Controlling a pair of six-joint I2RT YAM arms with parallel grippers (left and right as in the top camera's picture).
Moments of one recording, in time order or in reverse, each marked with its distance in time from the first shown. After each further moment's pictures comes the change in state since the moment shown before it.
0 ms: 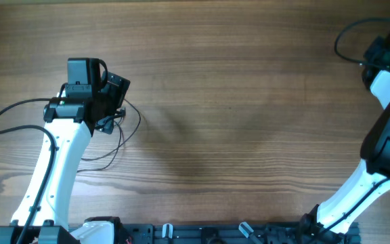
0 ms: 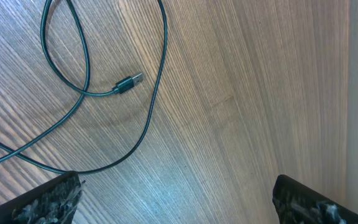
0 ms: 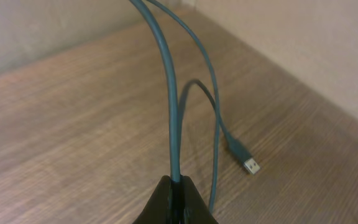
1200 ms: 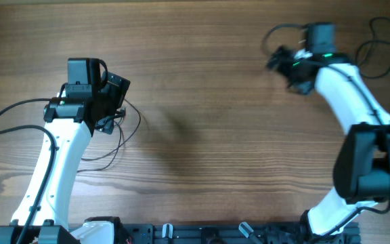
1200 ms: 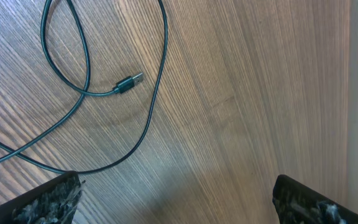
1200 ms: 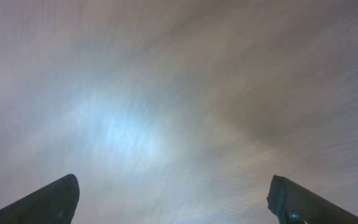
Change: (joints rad) left arm 0.000 0.001 0.000 0.000 0.000 0.000; right arm 0.498 -0.266 -0.072 -0.784 -0.431 0.529
